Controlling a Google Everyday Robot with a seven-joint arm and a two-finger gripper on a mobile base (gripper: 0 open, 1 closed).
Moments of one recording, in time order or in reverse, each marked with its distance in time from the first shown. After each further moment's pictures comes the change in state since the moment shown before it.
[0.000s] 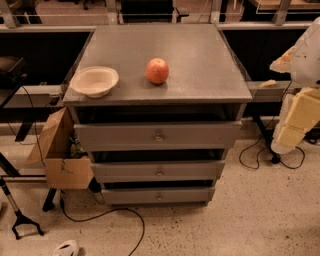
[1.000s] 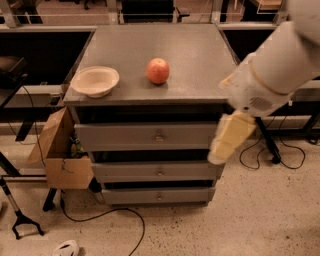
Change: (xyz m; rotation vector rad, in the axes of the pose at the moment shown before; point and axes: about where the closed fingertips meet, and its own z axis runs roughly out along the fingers) arm -0.075 0.016 0.070 -0.023 -0.155 -0.009
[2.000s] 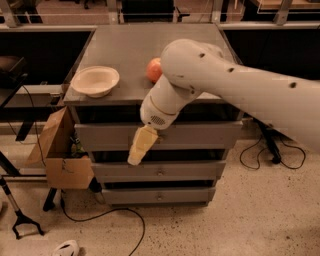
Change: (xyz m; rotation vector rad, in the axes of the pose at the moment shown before) arm -0.135 -0.005 0.190 -0.178 -0.163 -0.038
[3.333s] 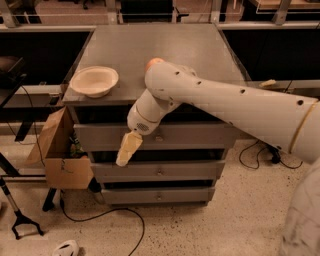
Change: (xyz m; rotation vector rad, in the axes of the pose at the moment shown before) arm -0.018 -0.025 0.088 -0.069 -0.065 -0.032
